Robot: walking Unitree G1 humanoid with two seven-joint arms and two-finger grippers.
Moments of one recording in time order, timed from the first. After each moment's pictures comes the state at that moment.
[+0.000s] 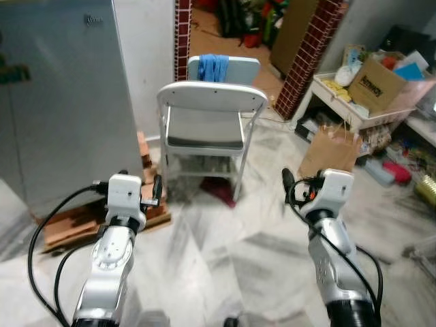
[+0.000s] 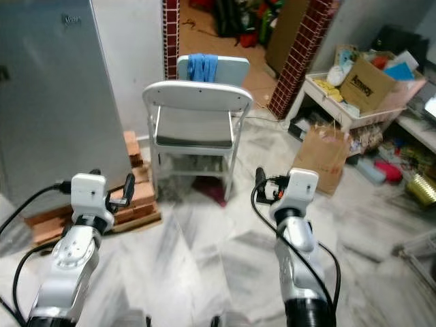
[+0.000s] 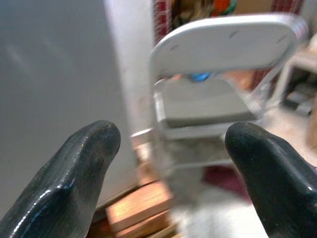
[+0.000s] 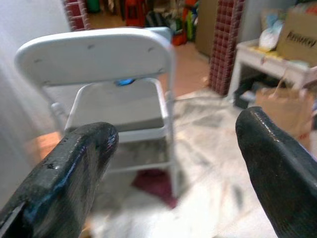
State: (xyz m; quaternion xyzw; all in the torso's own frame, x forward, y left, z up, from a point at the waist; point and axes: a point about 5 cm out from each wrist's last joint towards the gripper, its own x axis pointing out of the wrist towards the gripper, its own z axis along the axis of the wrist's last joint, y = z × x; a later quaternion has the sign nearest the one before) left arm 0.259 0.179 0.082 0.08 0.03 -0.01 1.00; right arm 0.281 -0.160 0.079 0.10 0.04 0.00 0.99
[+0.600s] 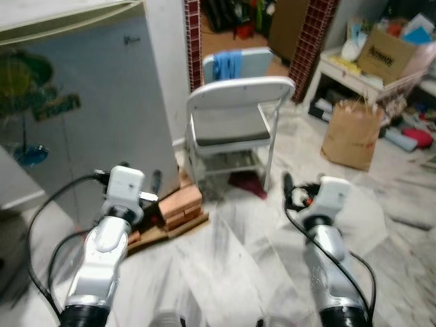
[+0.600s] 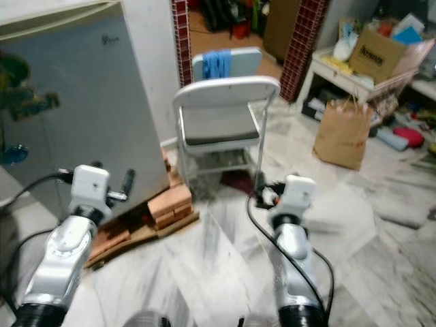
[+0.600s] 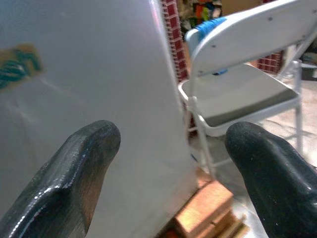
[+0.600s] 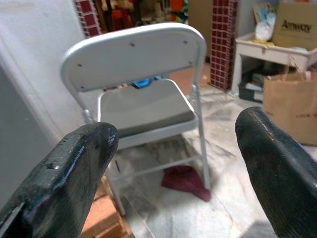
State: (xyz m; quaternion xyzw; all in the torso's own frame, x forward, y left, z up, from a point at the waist) left arm 0.275 0.177 0.090 0.12 0.02 -0.05 0.99; right arm 0.279 -0.167 0.077 0.07 0.02 -0.03 1.00
